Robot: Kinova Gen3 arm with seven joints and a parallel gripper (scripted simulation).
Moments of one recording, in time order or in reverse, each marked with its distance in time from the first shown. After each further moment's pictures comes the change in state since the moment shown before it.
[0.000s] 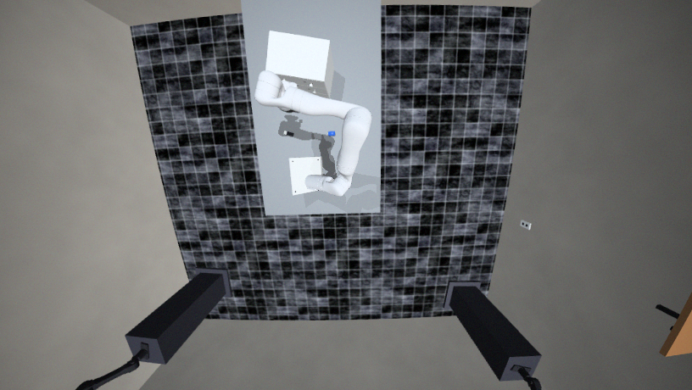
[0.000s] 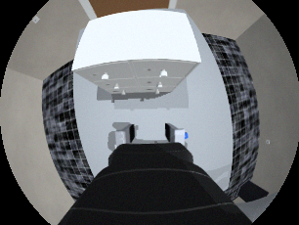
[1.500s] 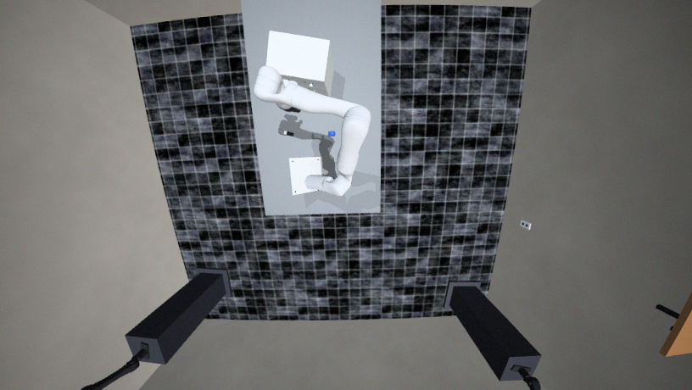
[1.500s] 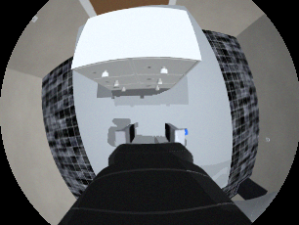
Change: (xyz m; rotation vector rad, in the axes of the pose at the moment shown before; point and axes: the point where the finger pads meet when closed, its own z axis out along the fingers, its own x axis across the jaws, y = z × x) arm 0.000 0.002 -0.003 -0.043 0.000 0.002
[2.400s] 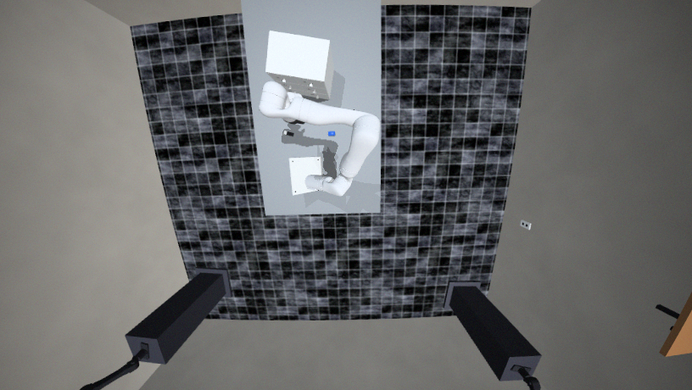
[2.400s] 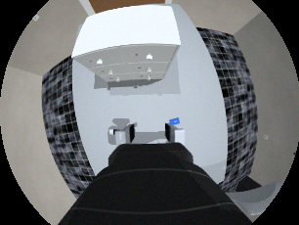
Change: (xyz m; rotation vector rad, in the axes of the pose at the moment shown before) arm 0.034 0.052 -0.026 -0.006 0.004 -0.001
